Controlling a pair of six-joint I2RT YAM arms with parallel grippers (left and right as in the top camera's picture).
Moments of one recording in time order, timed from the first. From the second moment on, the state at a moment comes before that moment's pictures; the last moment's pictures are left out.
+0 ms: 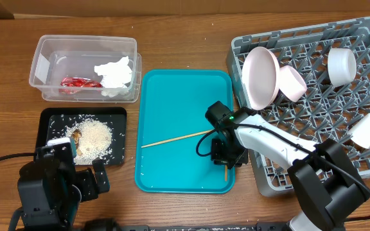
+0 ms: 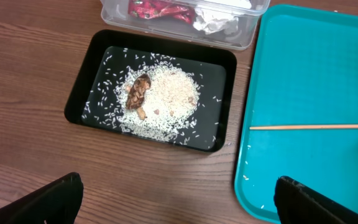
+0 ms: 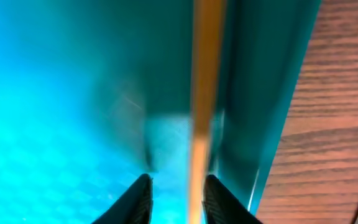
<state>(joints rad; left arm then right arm) 0.09 0.62 1.10 -1.31 -0.10 -0.10 0.62 1.79 1.04 -0.93 -0.19 0.69</state>
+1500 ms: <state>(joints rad) 0.09 0.62 1.10 -1.31 -0.10 -0.10 0.62 1.80 1.10 -1.04 -0.11 0.62</state>
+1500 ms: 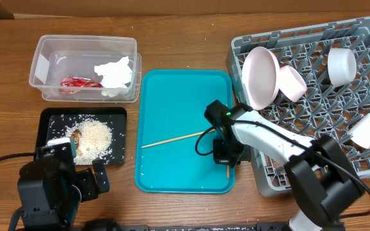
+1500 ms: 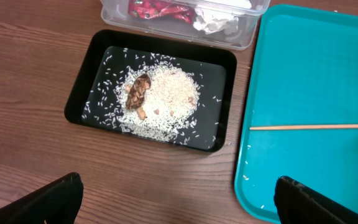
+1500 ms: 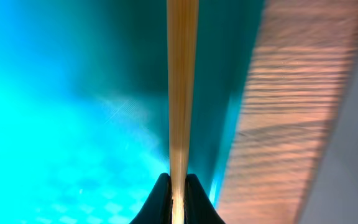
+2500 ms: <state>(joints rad) 0.09 0.62 1.10 -1.31 -0.10 -0.10 0.47 1.36 1.13 -1.33 0.18 0.37</state>
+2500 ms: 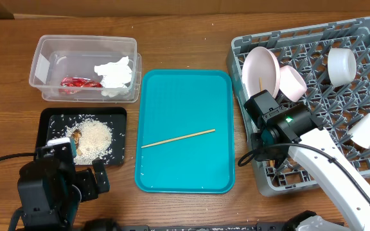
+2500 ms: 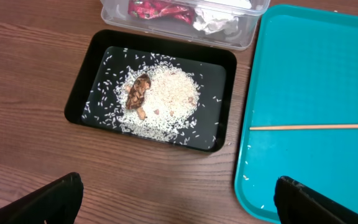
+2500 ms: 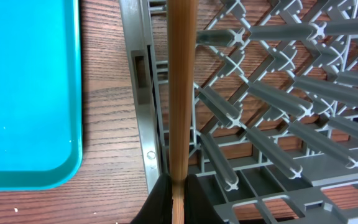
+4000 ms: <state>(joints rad) 0.09 0.62 1.10 -1.31 -0.10 -0.10 0.47 1.36 1.05 -1.22 0.33 0.23</state>
